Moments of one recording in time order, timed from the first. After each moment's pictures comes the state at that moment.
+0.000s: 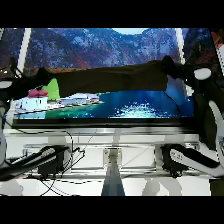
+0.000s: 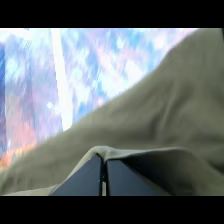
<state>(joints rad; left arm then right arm) 0.33 -1.26 0.80 0.45 -0.73 -1.06 -0.07 -1.25 0.93 -0.66 0.54 1.36</state>
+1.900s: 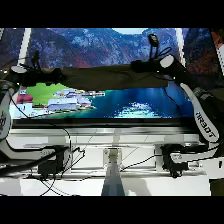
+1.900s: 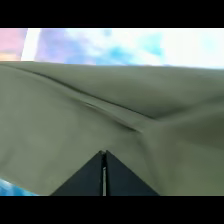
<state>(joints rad) 0.24 -1.47 1.07 0.71 -0.99 -1.07 0.27 -1.55 1.23 -0.85 0.62 1.17</state>
